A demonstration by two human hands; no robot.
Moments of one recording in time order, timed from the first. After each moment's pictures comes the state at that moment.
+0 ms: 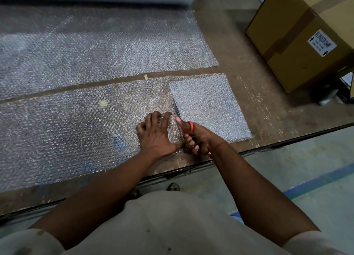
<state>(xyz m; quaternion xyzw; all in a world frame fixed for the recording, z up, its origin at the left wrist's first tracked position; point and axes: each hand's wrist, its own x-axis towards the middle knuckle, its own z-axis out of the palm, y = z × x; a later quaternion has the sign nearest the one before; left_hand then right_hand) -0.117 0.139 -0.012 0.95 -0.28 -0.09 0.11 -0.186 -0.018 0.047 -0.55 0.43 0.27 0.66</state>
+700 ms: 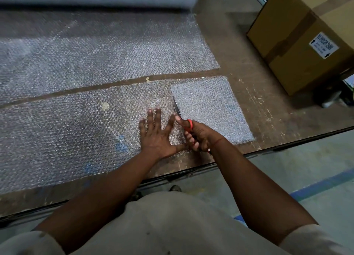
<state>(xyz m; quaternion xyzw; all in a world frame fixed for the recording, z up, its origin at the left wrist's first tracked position) -0.108 0.138 -0.014 0.93 -0.31 -0.19 0.06 -0.170 -0.026 0.046 -0.56 0.42 0.27 0.66</state>
